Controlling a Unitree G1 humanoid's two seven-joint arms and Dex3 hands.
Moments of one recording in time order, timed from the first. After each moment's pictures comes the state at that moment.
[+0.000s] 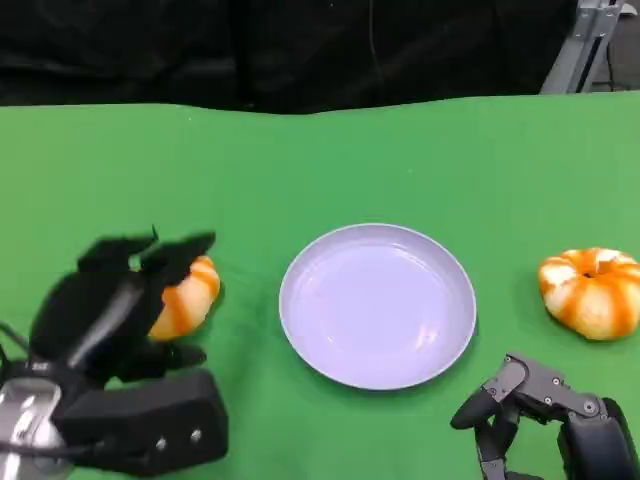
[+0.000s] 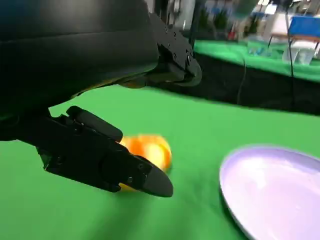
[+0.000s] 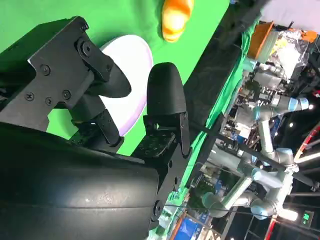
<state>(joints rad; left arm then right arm) -0.10 0.34 -0.12 -0.01 0.78 -0.13 0.02 0.37 0.02 0.14 -0.13 -0.31 -0.55 -0.15</state>
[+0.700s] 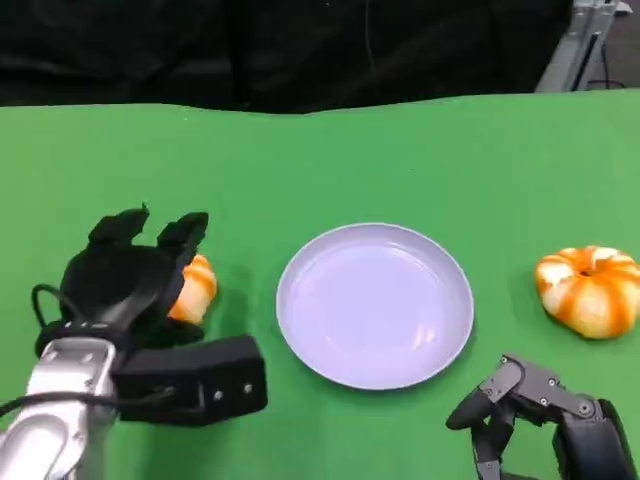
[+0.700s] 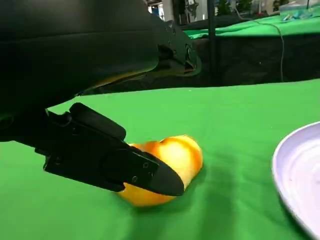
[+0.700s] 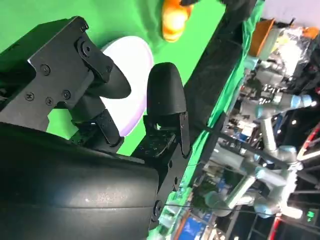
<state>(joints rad) -0.29 0.31 -0.30 0.20 0.98 0.11 0.05 0.37 0.03 0.15 -0.13 -0.32 -0.54 -0.16</state>
